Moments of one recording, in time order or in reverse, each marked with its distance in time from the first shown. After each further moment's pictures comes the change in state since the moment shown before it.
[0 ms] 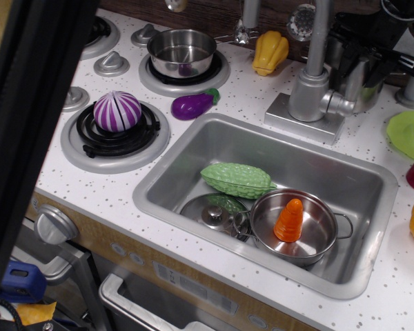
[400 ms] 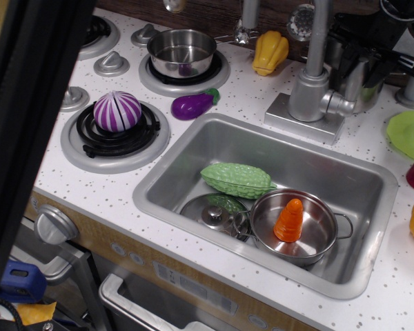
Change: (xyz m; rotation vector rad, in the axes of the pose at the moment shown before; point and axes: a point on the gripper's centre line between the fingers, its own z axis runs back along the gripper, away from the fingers) arm -0.017 -0.010 0.007 0.006 0.045 0.042
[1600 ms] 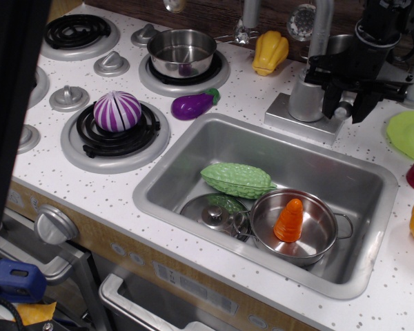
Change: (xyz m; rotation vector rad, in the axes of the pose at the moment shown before) arm -0.047 -0.011 -0.009 -0.102 0.172 0.177
